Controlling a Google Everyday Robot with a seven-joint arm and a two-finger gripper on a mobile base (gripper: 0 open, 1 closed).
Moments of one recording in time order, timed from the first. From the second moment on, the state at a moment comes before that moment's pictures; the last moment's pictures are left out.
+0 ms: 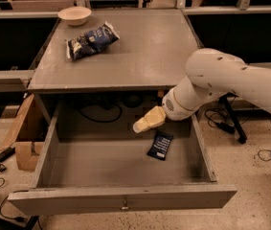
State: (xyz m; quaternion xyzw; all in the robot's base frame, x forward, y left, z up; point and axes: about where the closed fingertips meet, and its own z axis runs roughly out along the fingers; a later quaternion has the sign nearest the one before) arm 0.563 -0.091 0.729 -0.24 0.95 0.16 0.16
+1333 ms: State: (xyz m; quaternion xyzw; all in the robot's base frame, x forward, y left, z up) arm 0.491 -0.136 0.882 -0.29 0.94 0.06 0.19
